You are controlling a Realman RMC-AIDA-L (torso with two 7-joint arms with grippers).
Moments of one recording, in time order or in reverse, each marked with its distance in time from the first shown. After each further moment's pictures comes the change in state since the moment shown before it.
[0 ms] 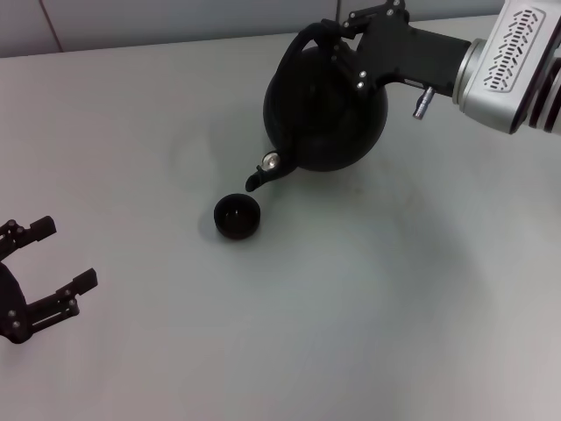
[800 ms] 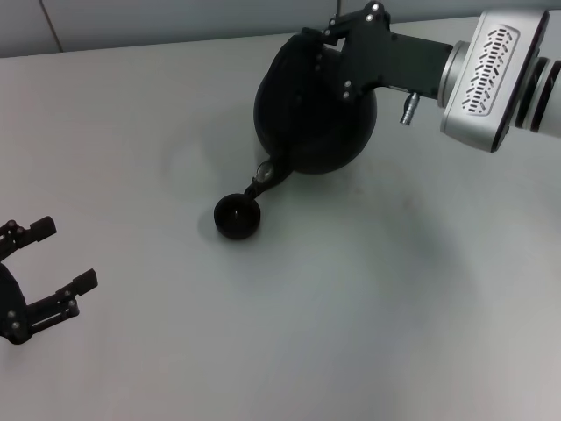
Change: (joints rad) left arm 0.001 0.000 0.000 0.001 0.000 0.006 -0.003; right arm 0.017 0.006 -0.046 0.006 0.004 0.003 -0.110
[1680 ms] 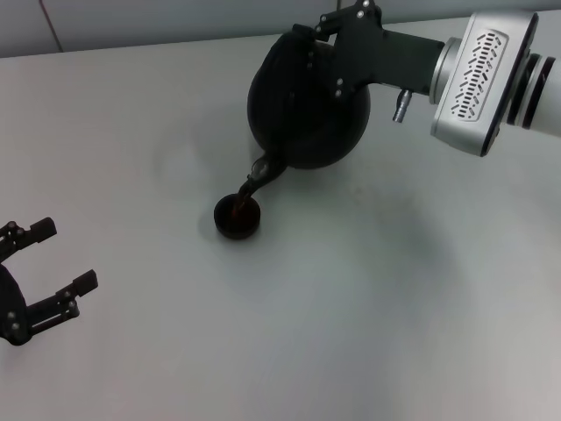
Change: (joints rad) left arm 0.002 0.000 0.000 -0.001 0.000 0.003 -0.007; right arm 0.014 0.004 -0.005 0.009 0.013 0.005 -0.063
